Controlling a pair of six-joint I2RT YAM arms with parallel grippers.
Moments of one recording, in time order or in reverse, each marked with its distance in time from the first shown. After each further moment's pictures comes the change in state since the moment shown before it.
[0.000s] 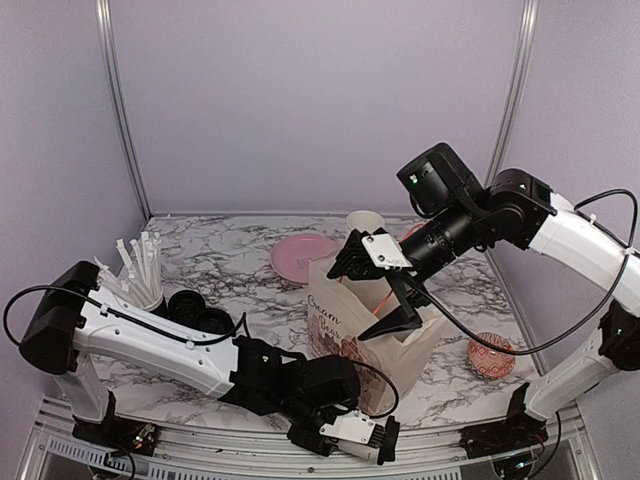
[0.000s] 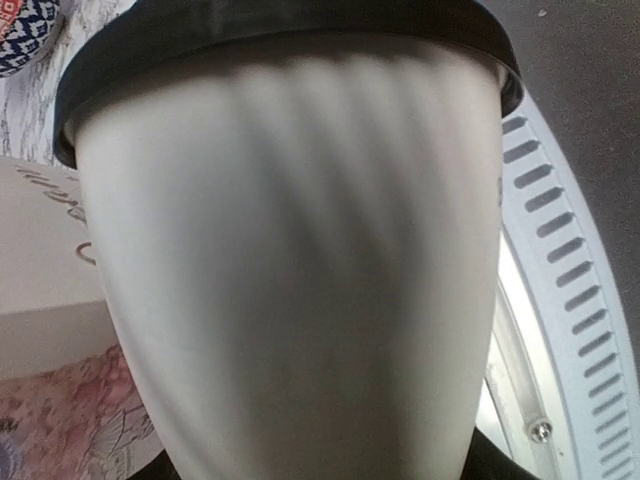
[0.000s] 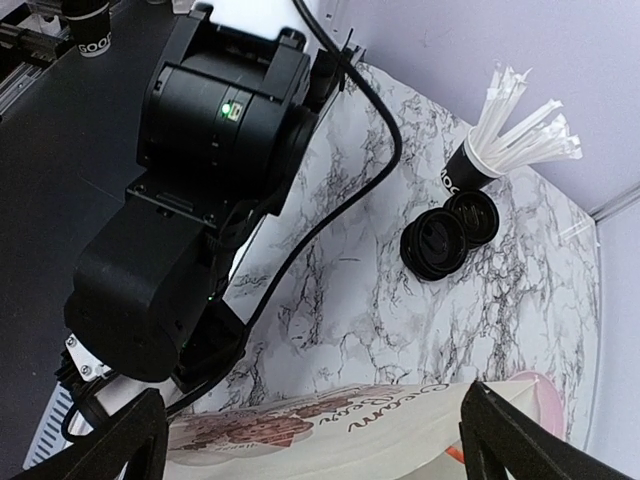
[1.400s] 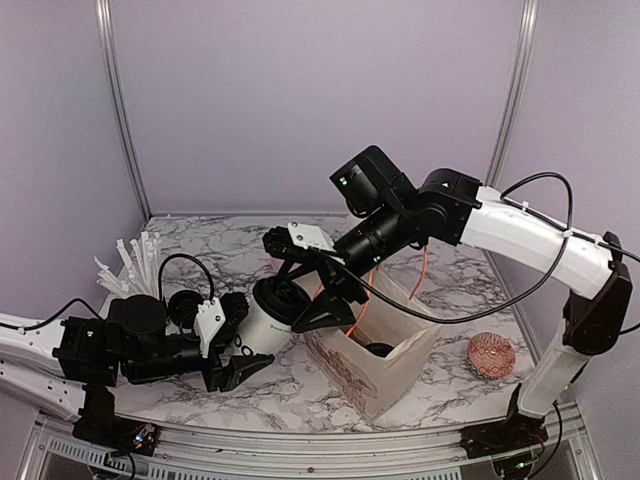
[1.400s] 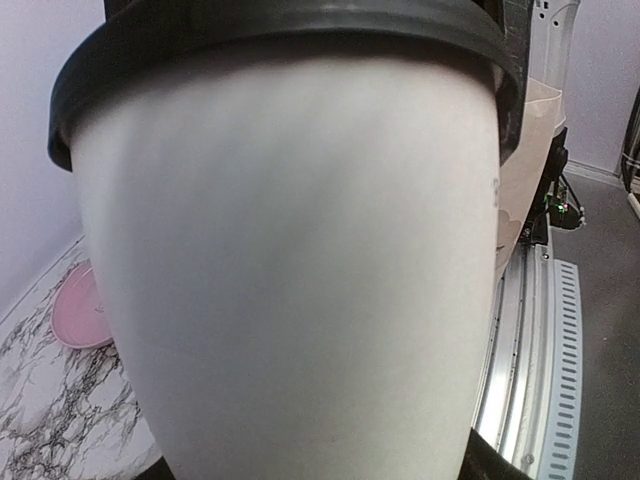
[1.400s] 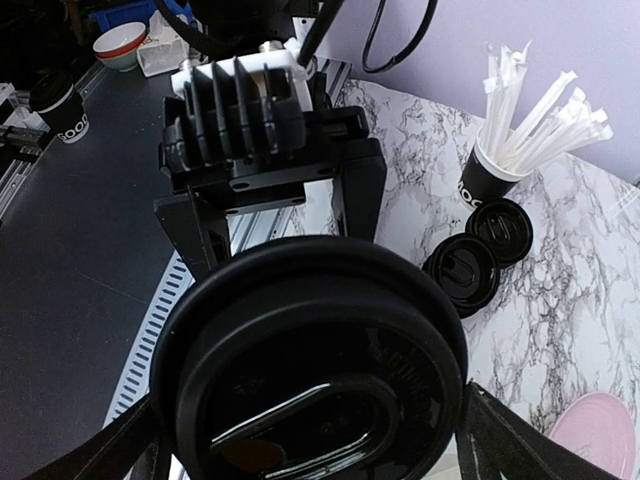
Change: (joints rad) left arm 0.130 -0.981 -0.686 0.449 -0.289 -0.558; right arm 0.055 0.276 0.175 0.127 -0.050 0.285
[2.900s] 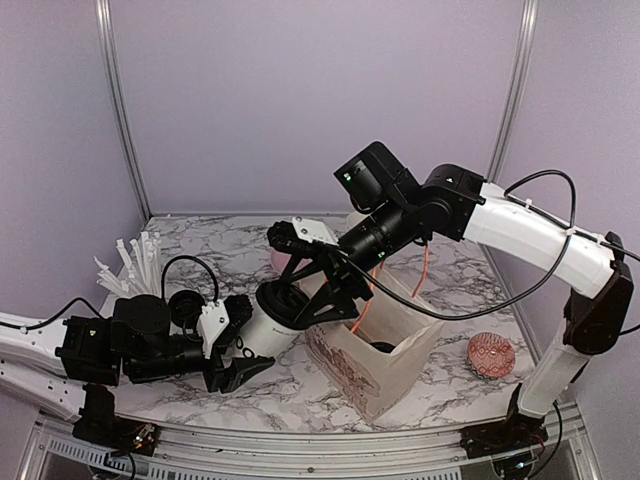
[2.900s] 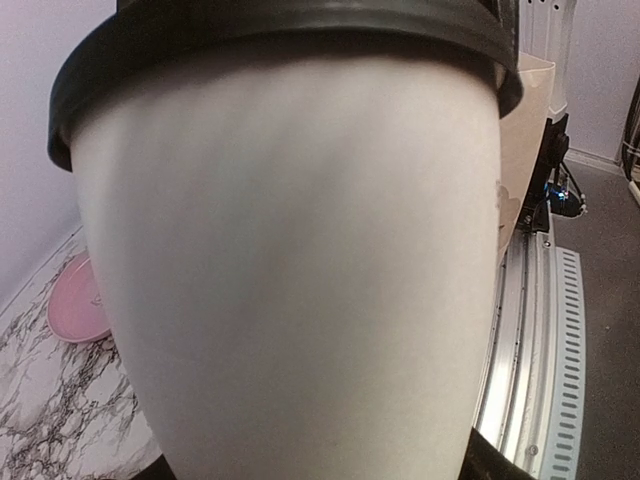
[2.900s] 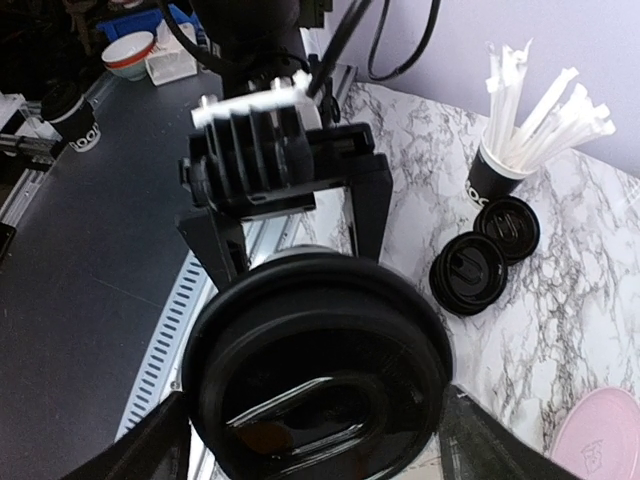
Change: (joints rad) left arm 0.006 0.016 0.003 -0.014 0.029 0.001; right arm -0.015 -0.003 0.016 -0.030 -0.025 0.010
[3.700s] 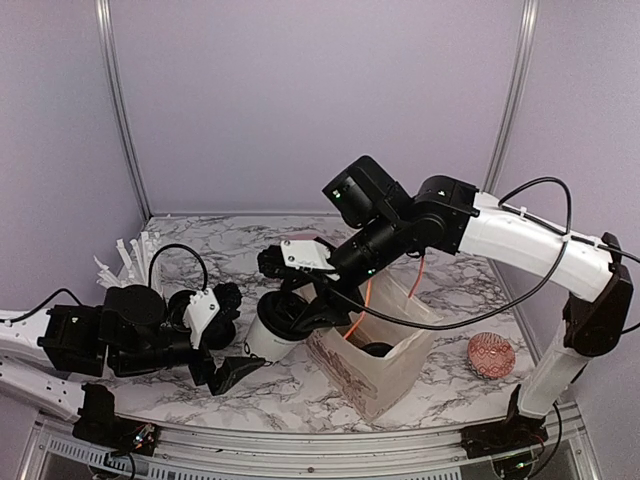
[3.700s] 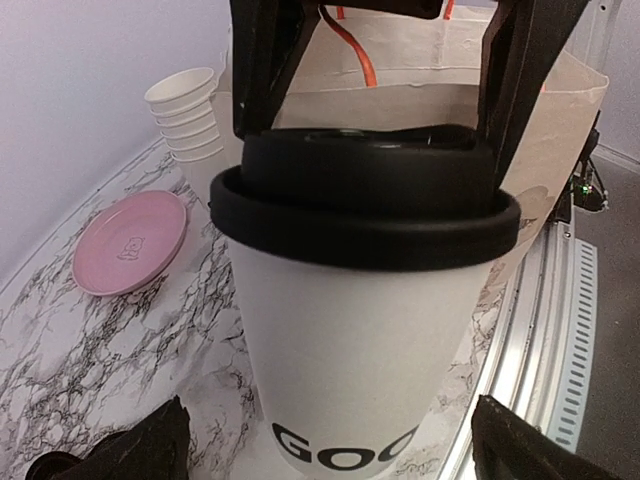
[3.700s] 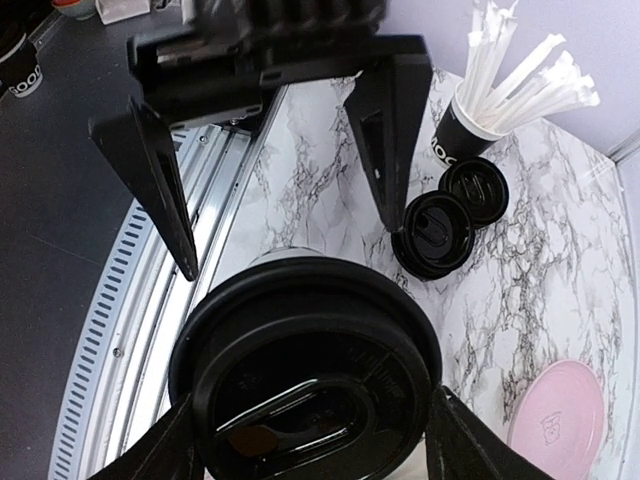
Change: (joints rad) left arm 0.000 -0.039 0.077 -0.213 -0.082 -0.070; right arm 0.051 0.000 -0.035 0.017 0.192 -0.043
